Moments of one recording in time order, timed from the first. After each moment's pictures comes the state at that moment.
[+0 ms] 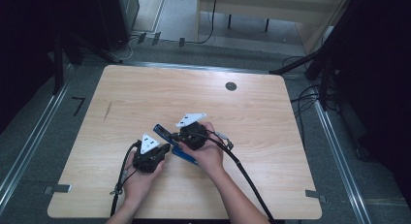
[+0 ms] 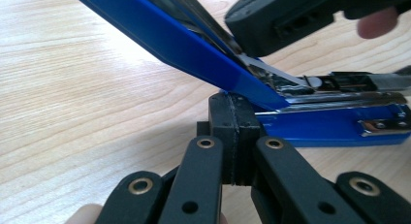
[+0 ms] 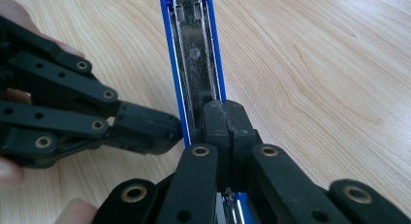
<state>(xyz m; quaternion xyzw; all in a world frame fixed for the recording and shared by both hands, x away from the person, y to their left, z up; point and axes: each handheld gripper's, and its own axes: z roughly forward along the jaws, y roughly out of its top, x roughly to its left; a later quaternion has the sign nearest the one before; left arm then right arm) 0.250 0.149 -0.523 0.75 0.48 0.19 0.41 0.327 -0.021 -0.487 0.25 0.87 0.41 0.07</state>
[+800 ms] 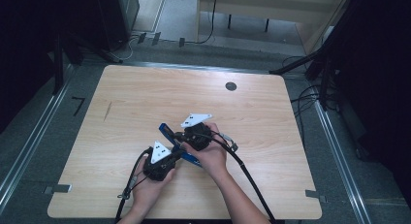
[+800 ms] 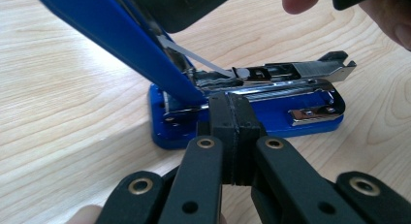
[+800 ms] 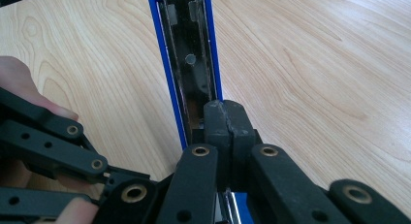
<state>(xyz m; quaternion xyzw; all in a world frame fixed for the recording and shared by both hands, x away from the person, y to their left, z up) 0.236 0.119 -0.531 0.77 0.43 0.18 0.44 0.323 -0.033 -0.483 0.26 0.86 0.43 0.08</state>
